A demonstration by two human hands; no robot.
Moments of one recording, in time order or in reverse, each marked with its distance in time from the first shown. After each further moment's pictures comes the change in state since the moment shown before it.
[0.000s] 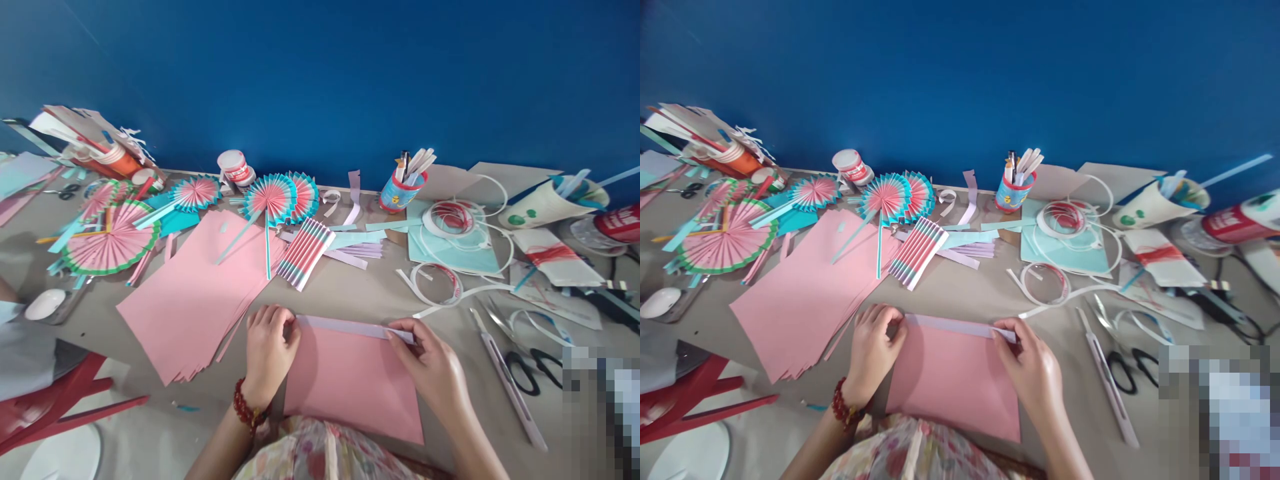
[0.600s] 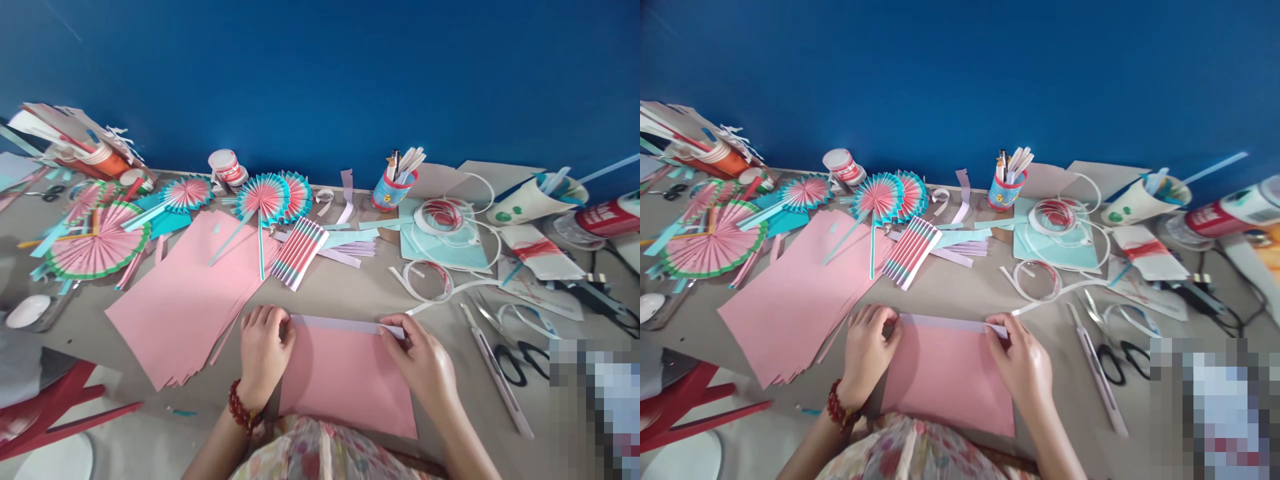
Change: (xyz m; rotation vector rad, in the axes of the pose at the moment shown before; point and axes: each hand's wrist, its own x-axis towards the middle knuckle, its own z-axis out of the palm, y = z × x) left_hand 0.002 0.005 -0.002 0.069 -0.021 -0.013; right_hand 0.000 -0.004 0.004 -0.122 0.089 -0.061
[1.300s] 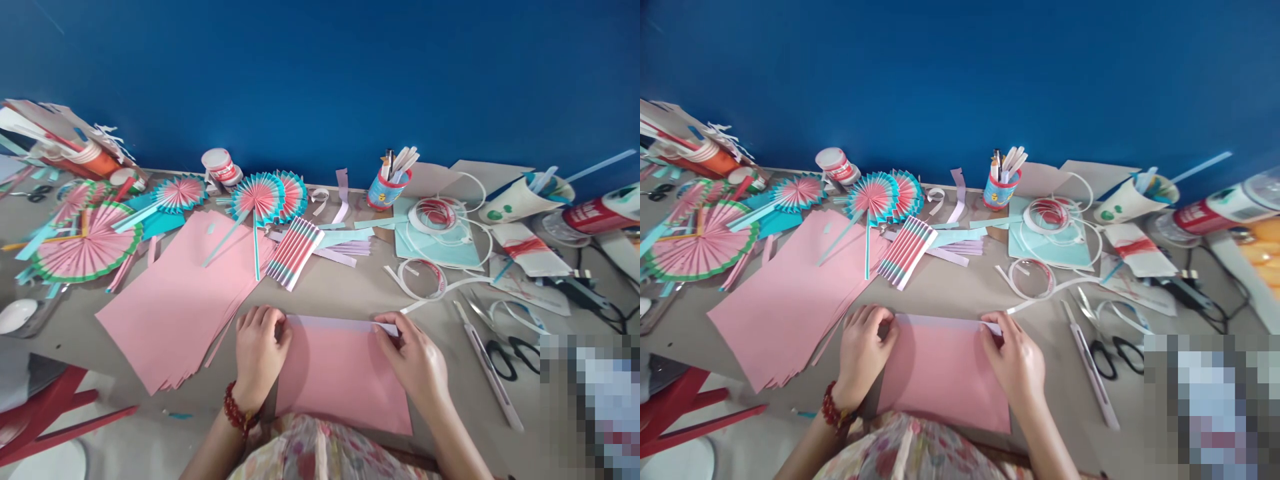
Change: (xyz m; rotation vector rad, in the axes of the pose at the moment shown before) left_hand 0.000 -0.001 0.000 0.012 0.022 0.019; right_hand -0.001 -0.005 0.000 -0.062 0.028 -0.030
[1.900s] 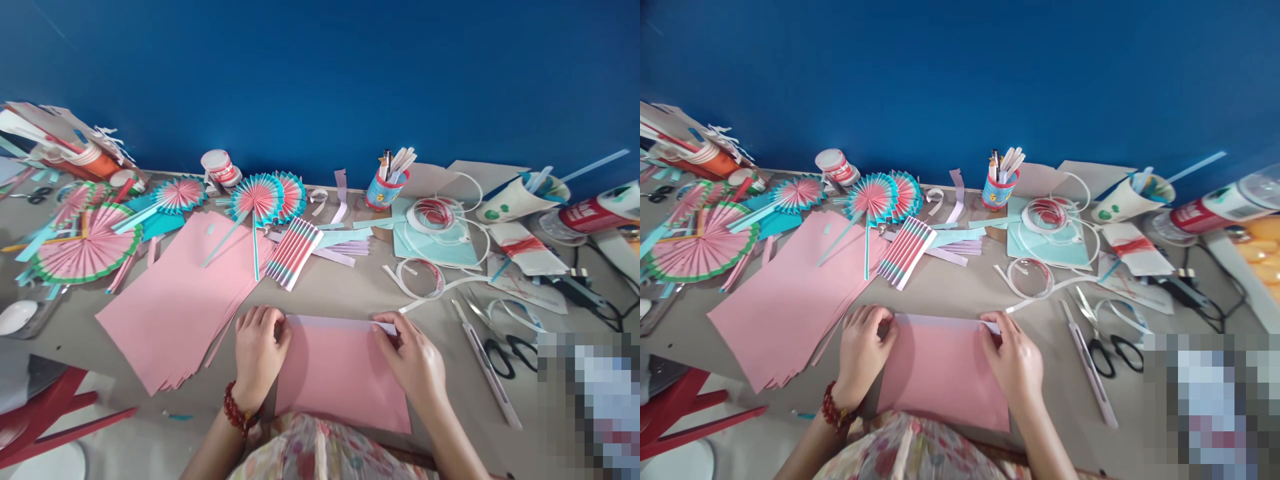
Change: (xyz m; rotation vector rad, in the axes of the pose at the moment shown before) left_hand 0.000 0.000 0.000 0.003 -0.007 0.002; right_hand -0.002 -0.003 0.000 0.004 0.020 -0.016
